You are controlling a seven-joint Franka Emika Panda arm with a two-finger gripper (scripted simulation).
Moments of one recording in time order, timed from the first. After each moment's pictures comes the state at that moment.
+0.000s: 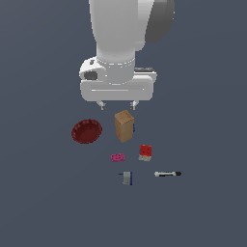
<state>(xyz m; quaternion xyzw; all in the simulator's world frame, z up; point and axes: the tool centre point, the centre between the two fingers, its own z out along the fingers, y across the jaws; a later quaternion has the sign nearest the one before) 0.004 -0.018 0.319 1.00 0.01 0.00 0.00</state>
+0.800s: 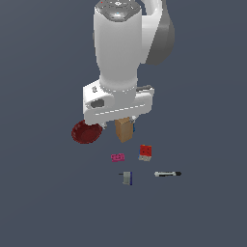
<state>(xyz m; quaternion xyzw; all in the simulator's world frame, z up) 0.042 -0.016 0.280 0.99 0.15 0.00 0.01</state>
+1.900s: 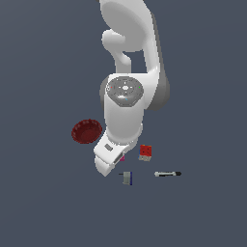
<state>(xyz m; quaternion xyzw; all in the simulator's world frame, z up) 0.107 -0.007 0.177 0.90 0.44 -0.01 0.02</state>
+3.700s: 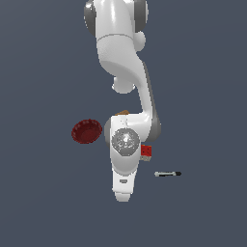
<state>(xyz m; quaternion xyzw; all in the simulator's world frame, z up) 0.145 0.005 0.055 0.74 0.68 0.00 0.00</state>
